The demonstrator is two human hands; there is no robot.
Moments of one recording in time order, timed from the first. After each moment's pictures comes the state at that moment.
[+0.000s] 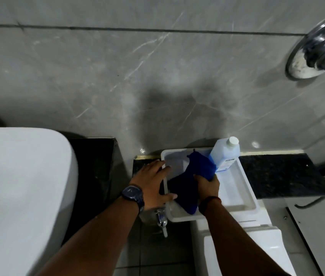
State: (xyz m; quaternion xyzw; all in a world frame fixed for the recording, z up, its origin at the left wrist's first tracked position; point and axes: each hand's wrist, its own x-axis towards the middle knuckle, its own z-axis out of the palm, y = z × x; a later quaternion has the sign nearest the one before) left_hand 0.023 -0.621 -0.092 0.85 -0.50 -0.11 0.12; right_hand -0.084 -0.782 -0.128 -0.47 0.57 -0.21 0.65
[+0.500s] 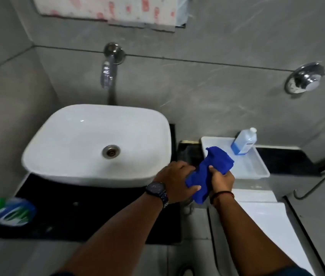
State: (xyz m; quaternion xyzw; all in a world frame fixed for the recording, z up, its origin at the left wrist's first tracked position) left_hand -0.093 -0.363 0.041 0.82 -0.49 -0.06 0.28; right_hand -0.166 -0.511 0.011 -0.49 0.51 -0.29 0.65
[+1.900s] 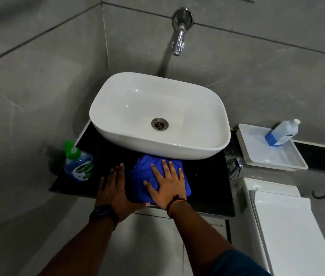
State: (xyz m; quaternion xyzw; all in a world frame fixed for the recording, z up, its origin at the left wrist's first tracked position) left_hand -0.053 -0.058 -0.104 0.96 -0.18 -0.05 0.20; right_hand -0.100 -0.230 -0.100 -0.98 0.16 0.00 0.10
